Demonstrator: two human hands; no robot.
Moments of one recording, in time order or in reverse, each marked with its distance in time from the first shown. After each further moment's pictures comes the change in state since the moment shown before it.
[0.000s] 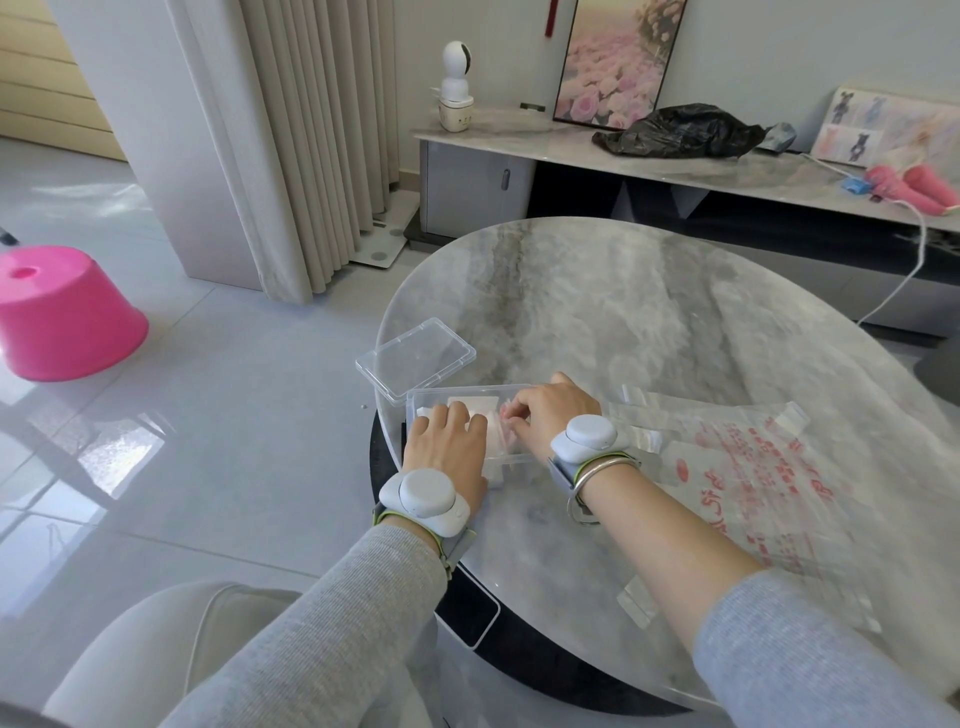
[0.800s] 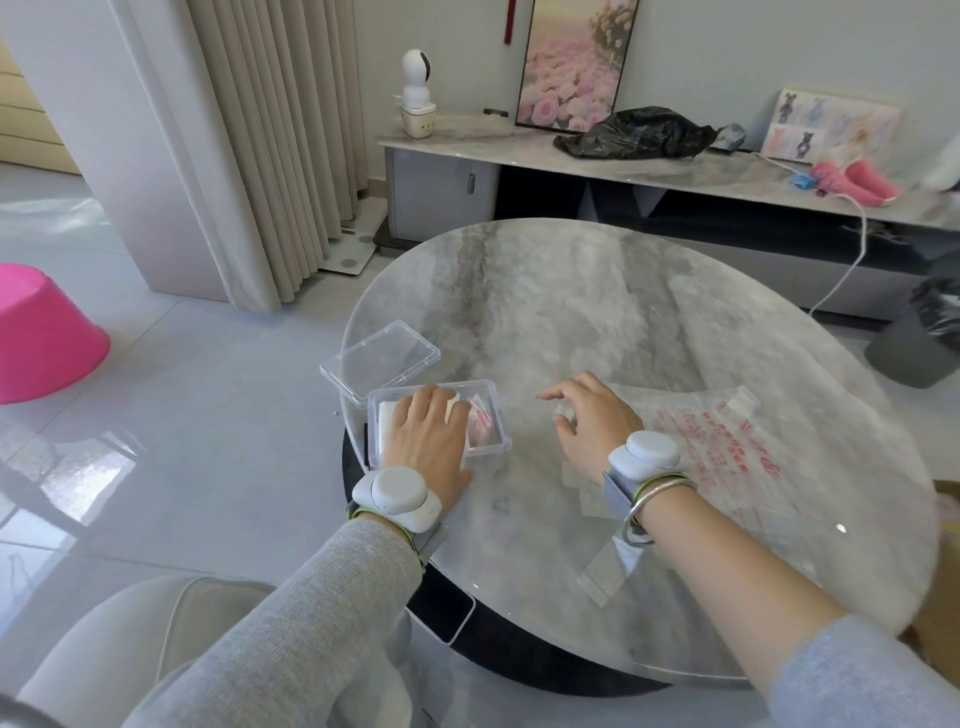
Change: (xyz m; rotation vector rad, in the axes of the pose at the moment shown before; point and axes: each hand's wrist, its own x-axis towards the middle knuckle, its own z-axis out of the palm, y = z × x) left_hand -0.001 0.016 -0.004 -0.010 0.147 0.084; right_hand -0.052 0.064 -0.032 0.115 0.143 0.025
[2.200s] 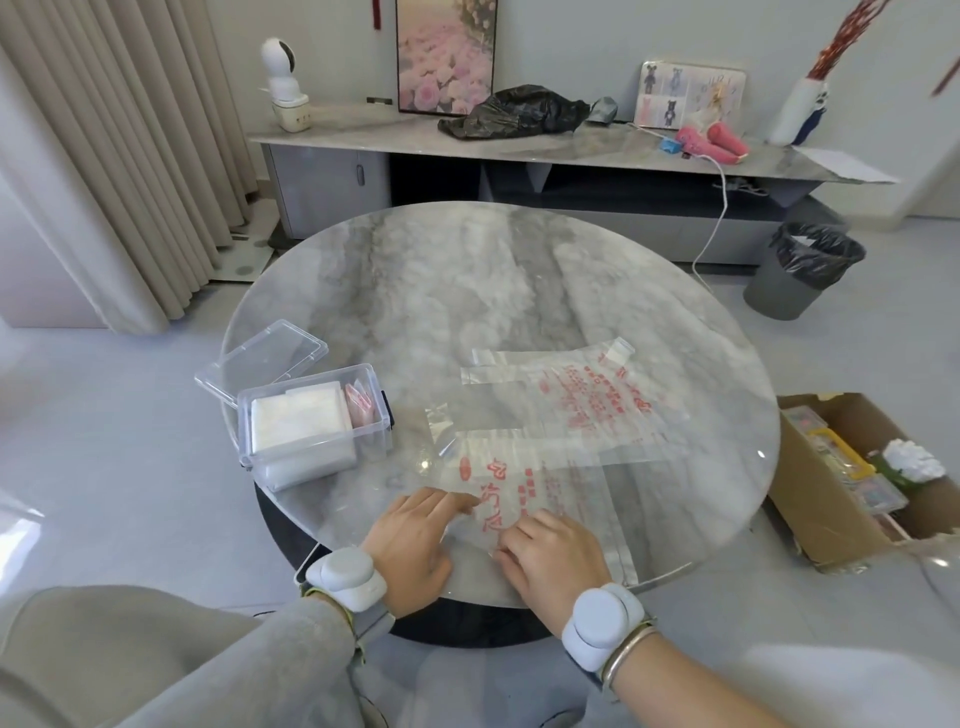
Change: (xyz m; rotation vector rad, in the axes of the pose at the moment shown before) left_hand -0.062 0.080 0.061 -0.502 -0.108 0.435; right_hand -0.168 0.059 0.043 -0.238 0.147 -0.191
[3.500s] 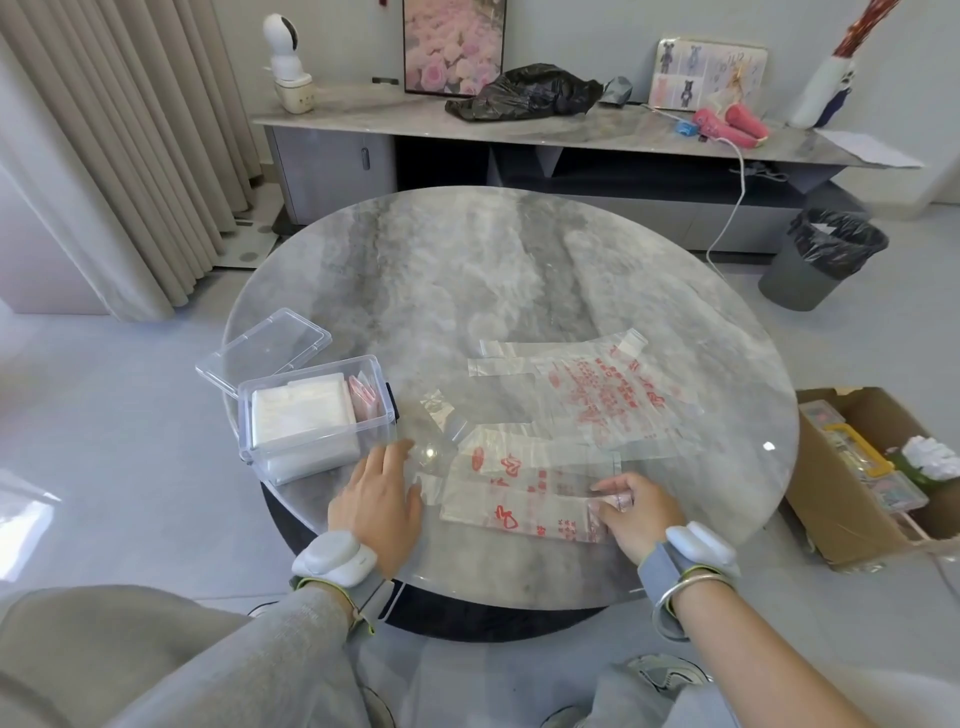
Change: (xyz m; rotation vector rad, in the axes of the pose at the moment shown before) left_hand 0.010 -0.014 -0.013 0.107 0.190 -0.500; right_hand 0.005 0.085 -0.007 0.509 -0.226 0.923
